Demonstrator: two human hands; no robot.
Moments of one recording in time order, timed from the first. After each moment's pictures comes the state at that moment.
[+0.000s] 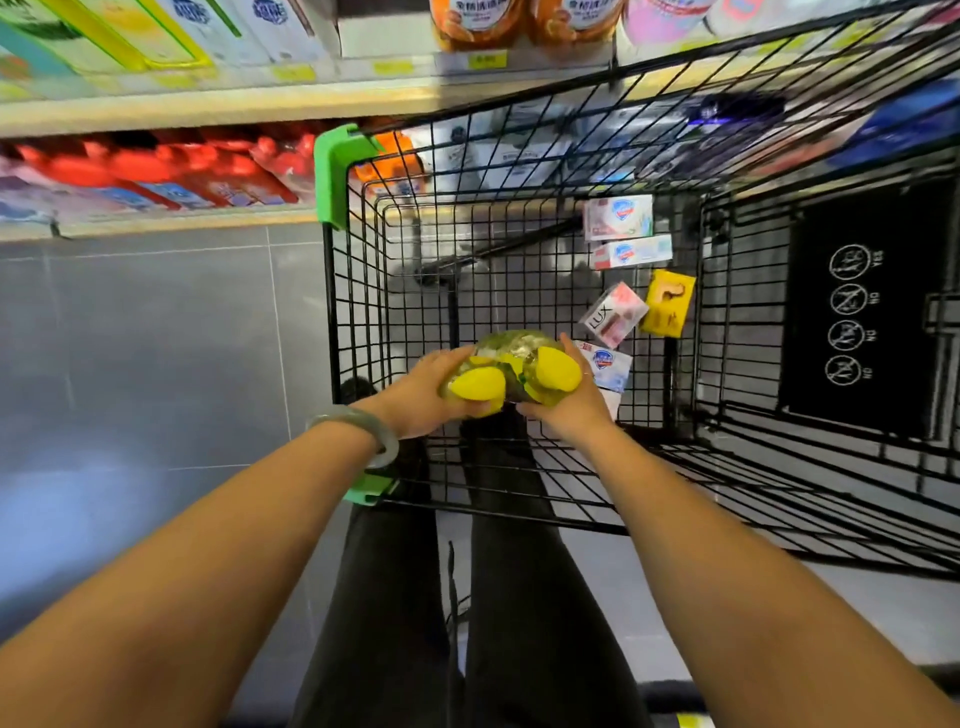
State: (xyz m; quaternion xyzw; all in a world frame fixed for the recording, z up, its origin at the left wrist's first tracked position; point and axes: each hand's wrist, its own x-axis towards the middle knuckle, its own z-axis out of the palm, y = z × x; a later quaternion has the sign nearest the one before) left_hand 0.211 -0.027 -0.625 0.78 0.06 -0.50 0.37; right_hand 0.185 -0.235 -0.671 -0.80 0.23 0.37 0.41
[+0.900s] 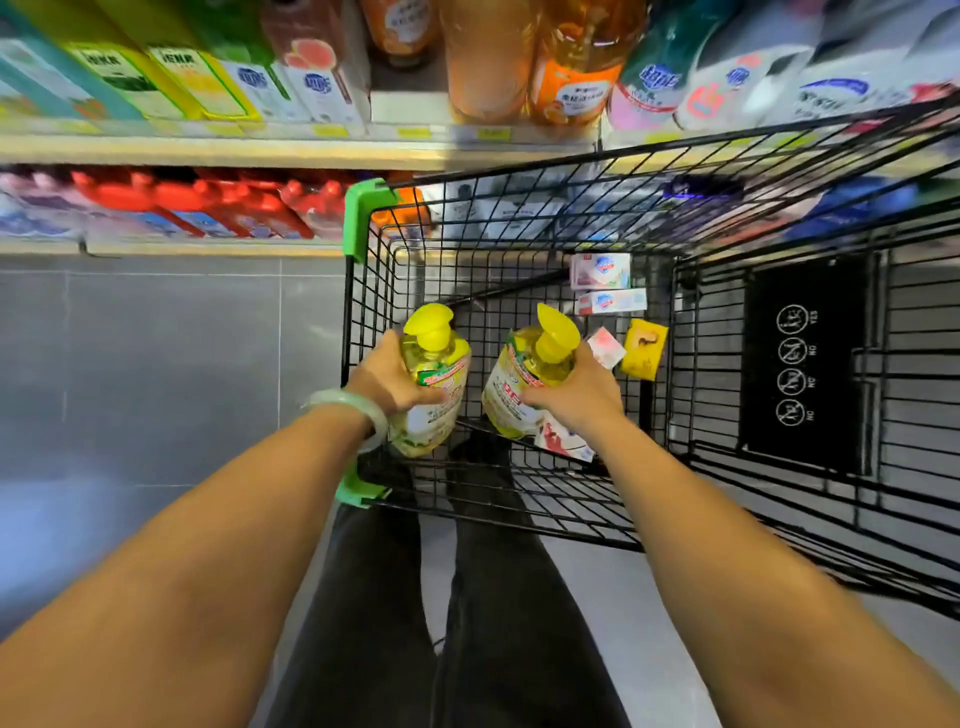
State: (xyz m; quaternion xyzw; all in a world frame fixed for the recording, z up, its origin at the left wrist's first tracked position) left_hand 0.229 -0.001 -0.605 0.82 0.20 -0.38 0.37; right_hand 0.230 -0.246 -0.586 -0.85 0.21 0.35 0.33
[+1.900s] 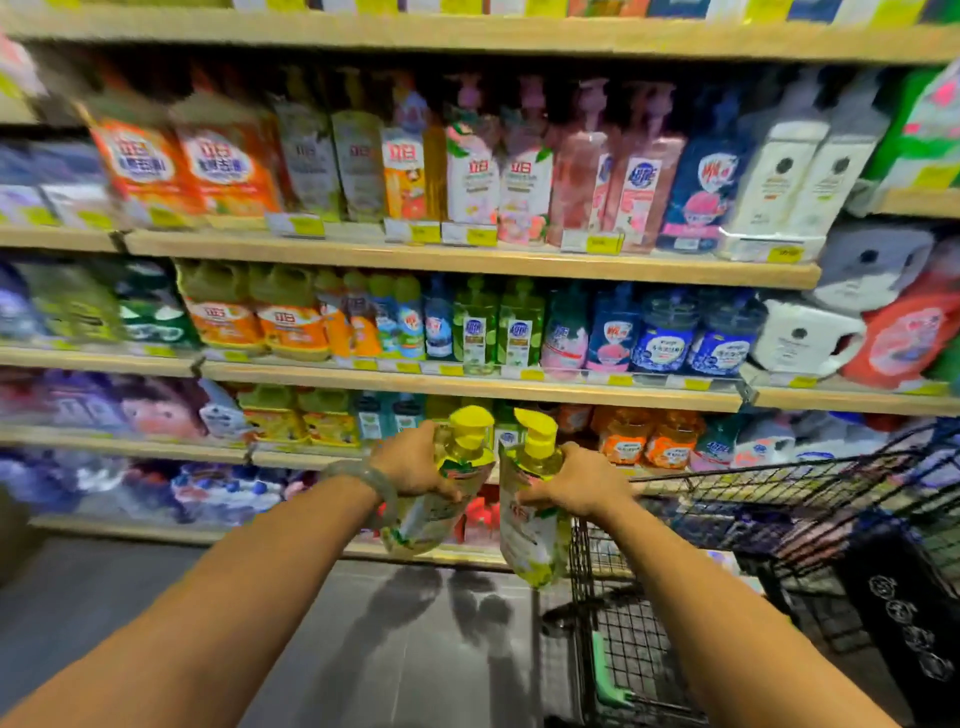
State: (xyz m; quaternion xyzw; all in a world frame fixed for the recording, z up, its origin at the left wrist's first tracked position) left_hand 0.178 0.325 -0.281 0.96 0.00 -0.13 0.25; right_hand 0.183 0.092 -0.287 -0.96 -0.02 0.15 0.25
